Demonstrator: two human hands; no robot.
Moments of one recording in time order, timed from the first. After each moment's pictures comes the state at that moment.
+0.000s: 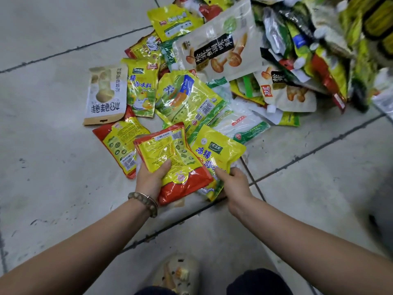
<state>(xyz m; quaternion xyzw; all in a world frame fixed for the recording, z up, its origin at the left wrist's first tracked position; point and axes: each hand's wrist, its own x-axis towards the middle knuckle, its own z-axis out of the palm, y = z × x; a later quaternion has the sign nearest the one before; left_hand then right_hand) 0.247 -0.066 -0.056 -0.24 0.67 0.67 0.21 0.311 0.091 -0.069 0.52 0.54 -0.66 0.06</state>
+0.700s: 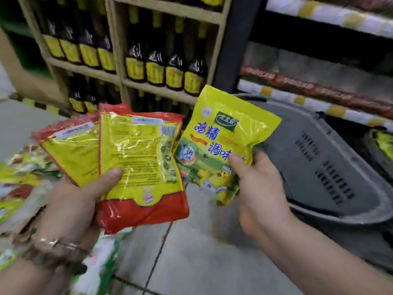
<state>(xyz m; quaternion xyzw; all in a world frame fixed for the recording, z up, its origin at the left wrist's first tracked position) 0.260 0.152 0.275 0.17 0.54 0.75 0.34 0.427 0.255 0.293 0.44 0.47 -0.59 -0.49</state>
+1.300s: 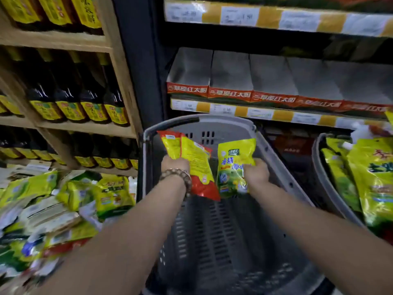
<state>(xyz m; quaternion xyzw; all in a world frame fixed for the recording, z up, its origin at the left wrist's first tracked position) 0.440 0.536 0.269 0.21 0.77 0.48 0.35 0.618 0.592 0.226 0.73 0.45 -0.38 -0.35</state>
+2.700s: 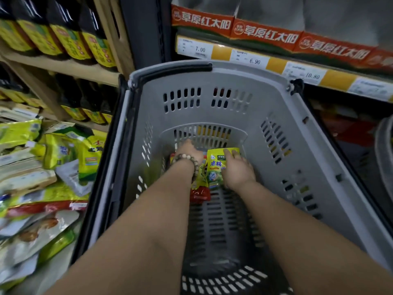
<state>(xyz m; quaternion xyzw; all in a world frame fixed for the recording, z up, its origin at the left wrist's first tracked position) 0.456 0.602 0.131 0.37 0.80 0.24 0.40 0.595 0.631 0.097 0.59 0.79 -0.17 0.06</state>
